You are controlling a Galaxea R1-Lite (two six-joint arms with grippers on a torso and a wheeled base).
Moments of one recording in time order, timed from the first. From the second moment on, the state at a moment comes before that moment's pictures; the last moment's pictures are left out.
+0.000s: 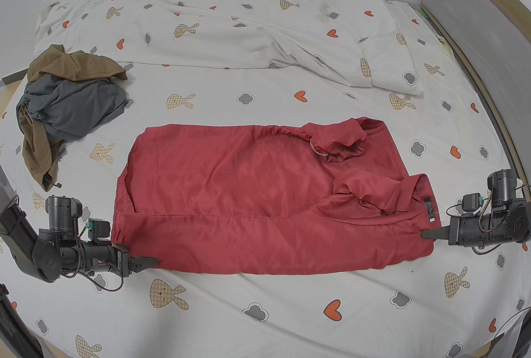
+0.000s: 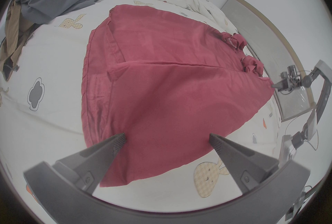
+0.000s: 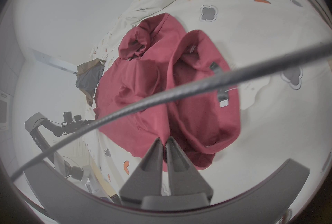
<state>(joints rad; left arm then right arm) 0.09 1.93 -0.42 -0.70 -0.48 0.16 -0.15 1.79 -0.54 -0.40 0.71 0.09</state>
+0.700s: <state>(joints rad) 0.11 1.95 -0.42 -0.70 -0.48 0.20 -0.16 1.81 -0.55 -0.40 0.69 0.05</state>
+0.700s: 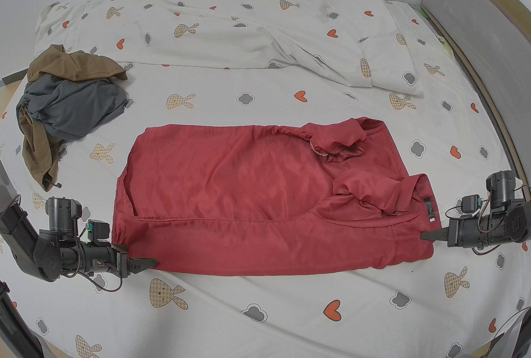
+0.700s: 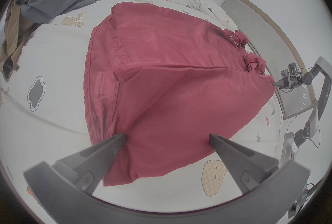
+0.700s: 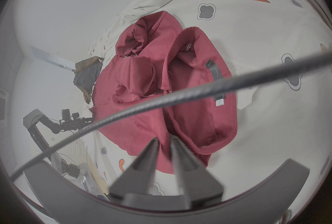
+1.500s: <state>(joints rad) 0.11 1.48 -0.49 -0.42 -0.48 0.09 0.07 1.48 -0.58 -0.40 0.40 0.06</state>
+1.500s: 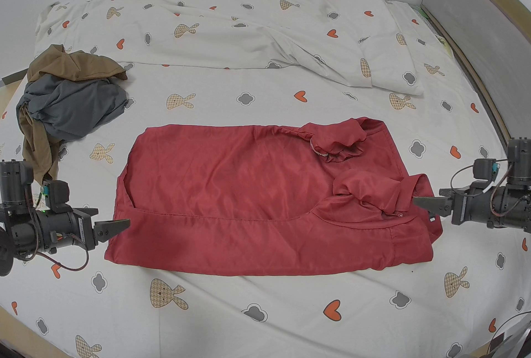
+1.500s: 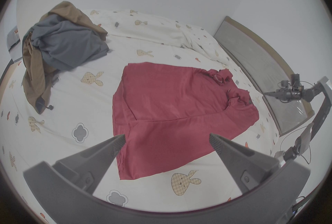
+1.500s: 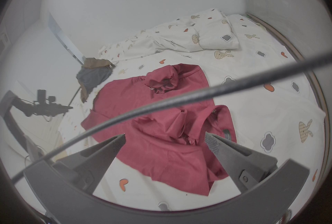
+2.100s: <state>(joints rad) 0.11 1.34 -0.56 -0.30 -0.48 0.06 0.25 1.91 -0.99 -0.40 0.16 0.06</state>
